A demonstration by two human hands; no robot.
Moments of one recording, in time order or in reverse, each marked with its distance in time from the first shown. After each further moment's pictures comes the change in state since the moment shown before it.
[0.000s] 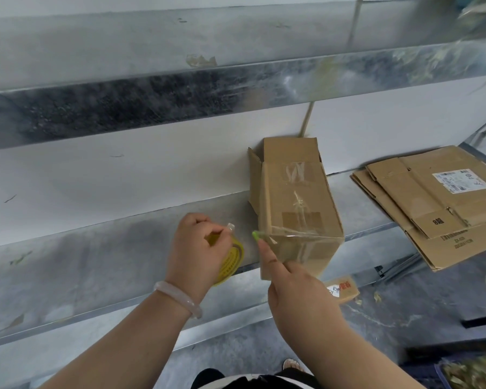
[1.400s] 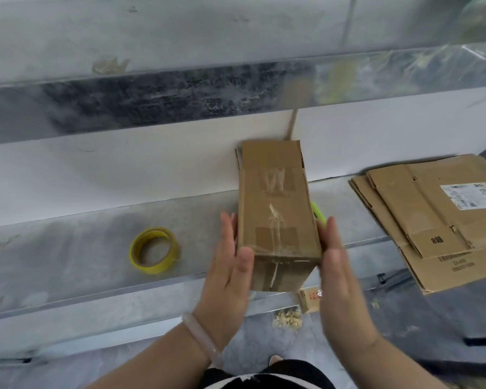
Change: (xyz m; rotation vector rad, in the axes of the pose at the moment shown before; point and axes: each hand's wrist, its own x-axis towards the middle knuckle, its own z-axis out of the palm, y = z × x) left_hand -0.046 0.069 0.068 -0.597 -0.187 -0.060; right_hand 0.008 0.090 -0.036 1.147 0.331 0.082
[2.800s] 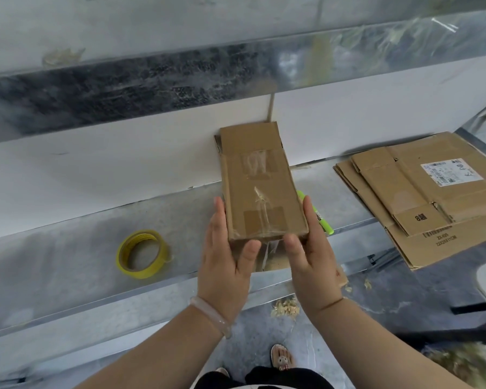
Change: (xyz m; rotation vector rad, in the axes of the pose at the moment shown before) left_hand 0.019 -0.015 0.010 0.386 0.128 0.099; right_hand 0.027 0.032 0.015 -0.123 0.091 -0.108
